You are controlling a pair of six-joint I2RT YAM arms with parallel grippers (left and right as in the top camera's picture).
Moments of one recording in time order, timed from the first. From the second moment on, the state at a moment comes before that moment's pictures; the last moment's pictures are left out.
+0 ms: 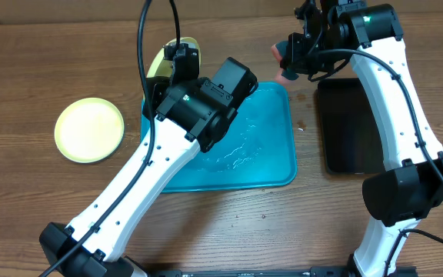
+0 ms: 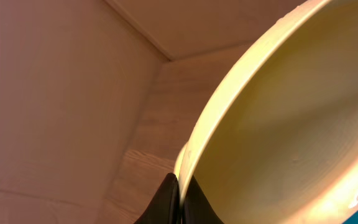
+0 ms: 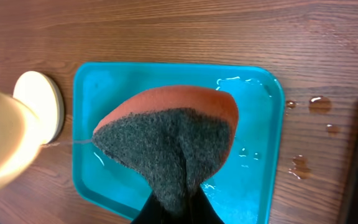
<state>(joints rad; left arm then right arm) -0.64 1.66 1.72 -1.35 -1.18 -0.53 0.21 2.02 2.16 -1.29 -0.38 0.23</state>
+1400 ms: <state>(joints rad) 0.62 1.67 1.23 -0.80 0.05 -0.39 0.21 2.02 2.16 -1.31 -0.37 0.23</state>
